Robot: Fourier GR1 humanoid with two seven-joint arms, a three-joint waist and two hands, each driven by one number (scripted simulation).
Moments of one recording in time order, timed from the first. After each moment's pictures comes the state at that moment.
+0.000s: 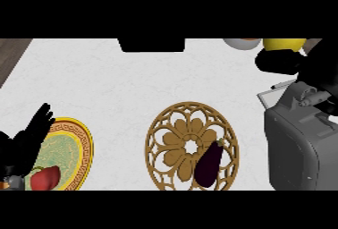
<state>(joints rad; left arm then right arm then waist) 0.03 0.38 0.08 -1.42 0.16 0.01 0.08 -0.81 0.00 -0.03 -1.83 1.53 0.18 1.19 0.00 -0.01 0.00</state>
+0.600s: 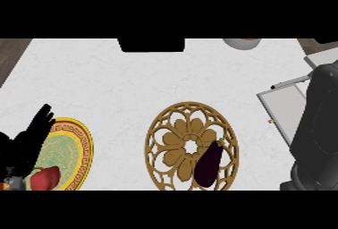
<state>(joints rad) 0.04 0.37 0.08 -1.42 0.16 0.01 0.09 -1.00 -0.08 -0.23 -1.77 1.71 0.40 1.06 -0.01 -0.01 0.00</state>
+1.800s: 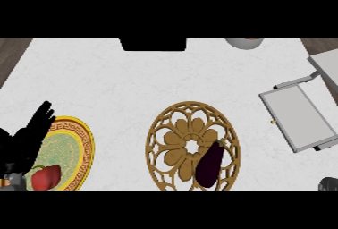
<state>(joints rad) 0.01 0.35 0.11 -1.42 0.14 -0.02 0.10 -0.96 -0.29 -0.57 -1.61 1.68 0.42 0.93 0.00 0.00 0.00</state>
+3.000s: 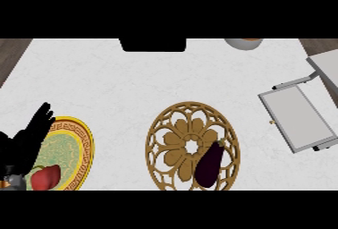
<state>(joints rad) 0.02 0.33 0.15 -1.41 0.11 -0.05 0.08 -0.80 -0.35 -0.70 -1.62 1.40 0.12 0.95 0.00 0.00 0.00</state>
